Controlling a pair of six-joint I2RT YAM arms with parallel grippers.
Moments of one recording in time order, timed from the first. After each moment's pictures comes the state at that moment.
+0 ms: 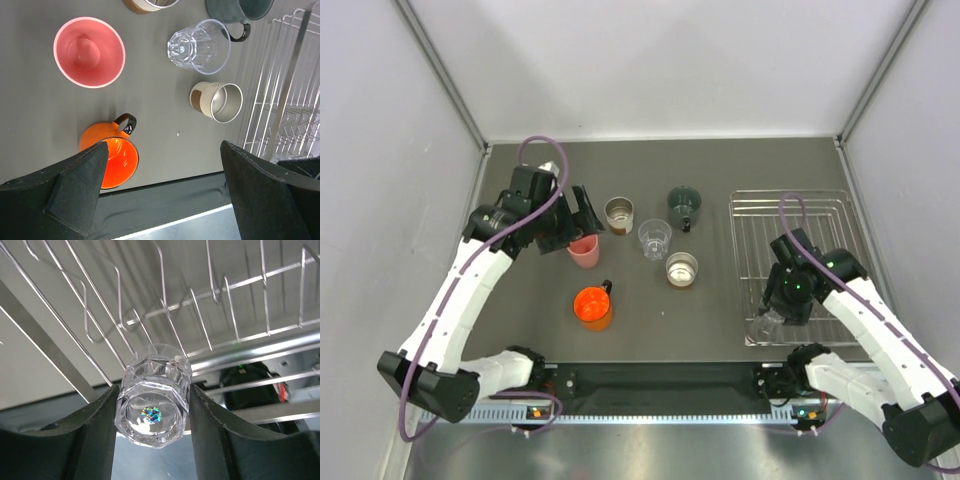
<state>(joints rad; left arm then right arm) -0.36 1.18 1.34 -1.00 0.10 -0.66 0.42 0.92 0.88 -1.32 0.08 0.80</state>
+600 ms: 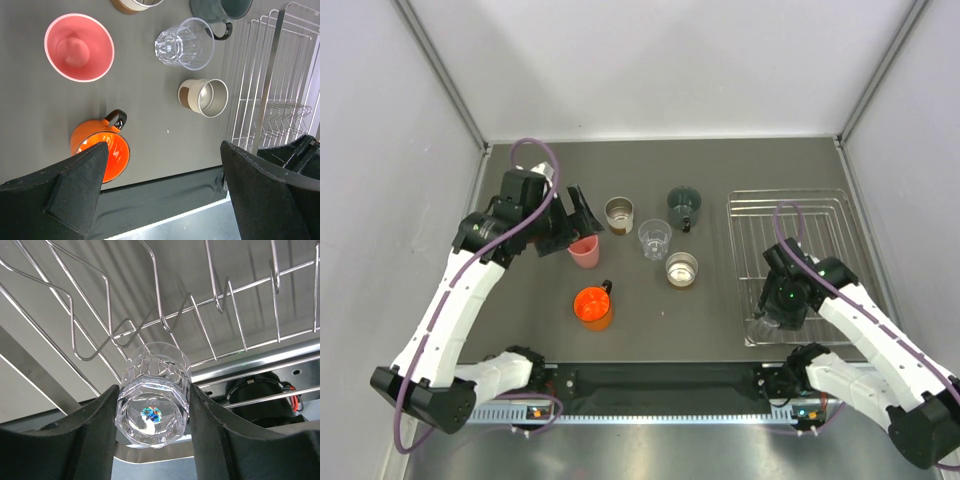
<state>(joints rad) -0.36 1.12 1.34 -1.00 0.13 -0.68 0.47 0.90 0.77 -1.23 0.12 0.89</state>
